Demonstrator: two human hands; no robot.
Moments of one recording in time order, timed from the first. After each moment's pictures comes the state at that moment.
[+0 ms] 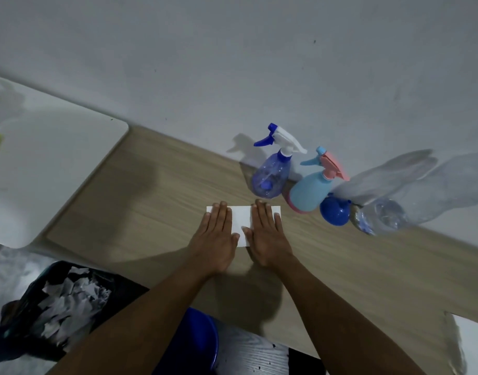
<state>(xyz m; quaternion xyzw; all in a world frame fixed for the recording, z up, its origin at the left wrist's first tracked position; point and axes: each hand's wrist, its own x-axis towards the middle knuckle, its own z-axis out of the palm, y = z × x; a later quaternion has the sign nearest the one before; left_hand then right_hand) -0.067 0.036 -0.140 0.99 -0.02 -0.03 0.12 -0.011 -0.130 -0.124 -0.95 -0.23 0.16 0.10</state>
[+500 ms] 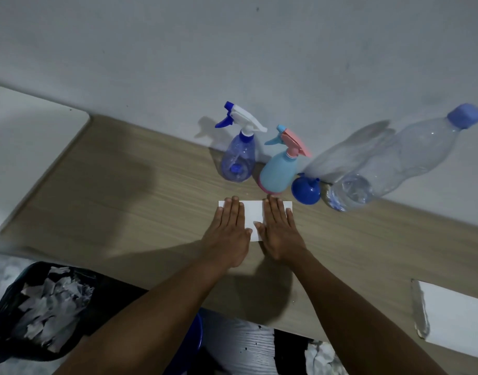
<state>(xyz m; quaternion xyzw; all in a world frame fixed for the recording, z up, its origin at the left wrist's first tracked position) -0.061 -0.067 -0.137 0.99 -0.06 -0.05 0.11 -0.017 -0.232 -0.122 -0.96 -0.19 0.17 0.10</state>
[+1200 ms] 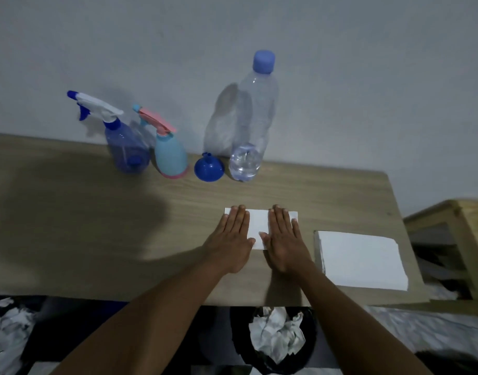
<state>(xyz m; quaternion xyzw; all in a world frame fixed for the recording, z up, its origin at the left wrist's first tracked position) -0.081 -0.306 -0.121 0.96 -0.19 -0.18 0.07 -0.091 -0.487 -0.123 -0.98 -0.08 0.14 0.12</state>
